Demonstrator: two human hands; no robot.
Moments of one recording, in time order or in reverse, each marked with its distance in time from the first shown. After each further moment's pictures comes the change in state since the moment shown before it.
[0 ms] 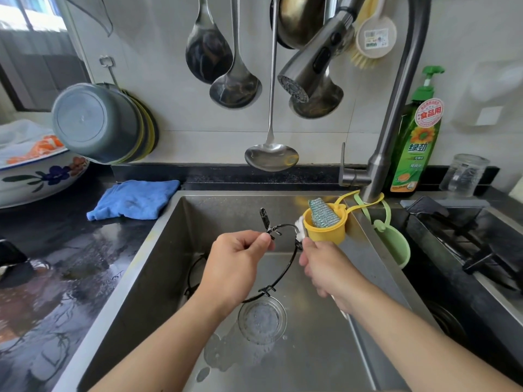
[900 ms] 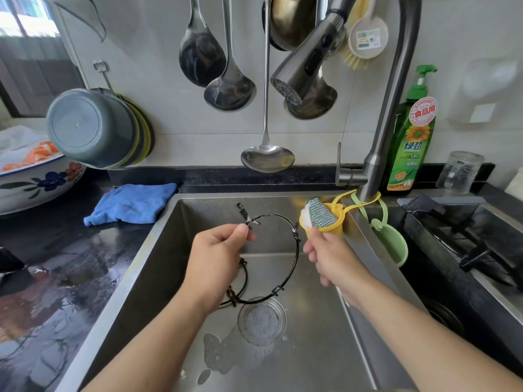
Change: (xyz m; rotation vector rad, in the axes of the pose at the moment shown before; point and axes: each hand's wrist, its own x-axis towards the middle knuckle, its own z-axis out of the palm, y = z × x) left_hand 0.012 -0.008 -0.011 -0.290 0.055 -0.058; right_hand 0.007 0.005 -0.017 0.133 0.021 -0.046
